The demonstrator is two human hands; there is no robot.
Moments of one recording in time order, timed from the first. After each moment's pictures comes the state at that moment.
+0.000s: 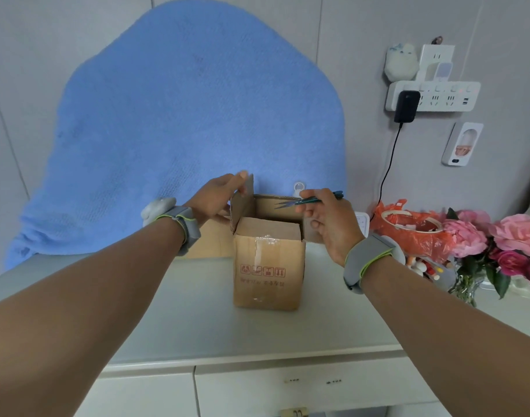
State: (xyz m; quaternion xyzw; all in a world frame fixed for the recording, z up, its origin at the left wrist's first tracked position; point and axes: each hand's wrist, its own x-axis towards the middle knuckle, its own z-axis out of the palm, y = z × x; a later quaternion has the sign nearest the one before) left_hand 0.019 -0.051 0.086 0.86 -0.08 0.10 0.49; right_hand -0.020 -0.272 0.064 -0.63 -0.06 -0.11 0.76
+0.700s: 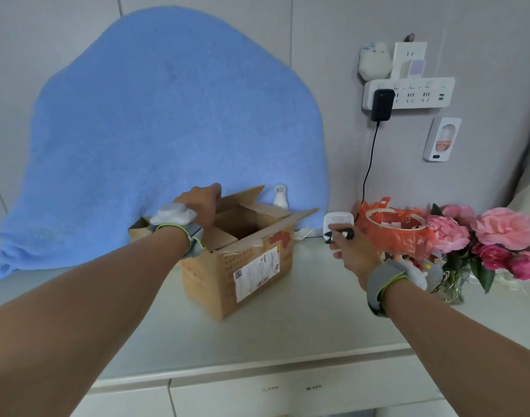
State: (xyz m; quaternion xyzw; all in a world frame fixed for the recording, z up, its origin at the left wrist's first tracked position) left_hand 0.061 -0.070 0.076 0.97 0.02 0.25 0.02; right_hand 0.009 -0.367 0.003 -0.76 0.03 -0.16 0.62
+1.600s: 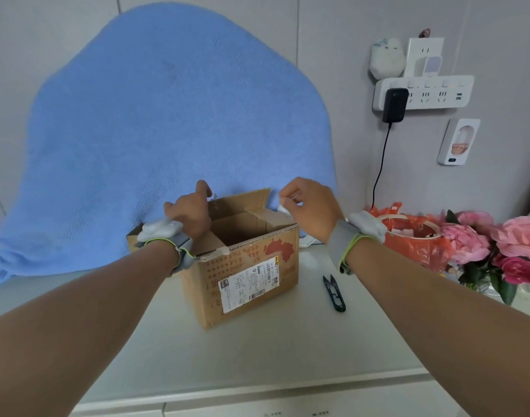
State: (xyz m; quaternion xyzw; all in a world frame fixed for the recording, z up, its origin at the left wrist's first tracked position) left_hand 0.062 -0.085 0.075 0.94 0.15 0.30 0.08; right_hand 0.038 -0.301 0.085 -0.87 -0.18 -0.27 0.37
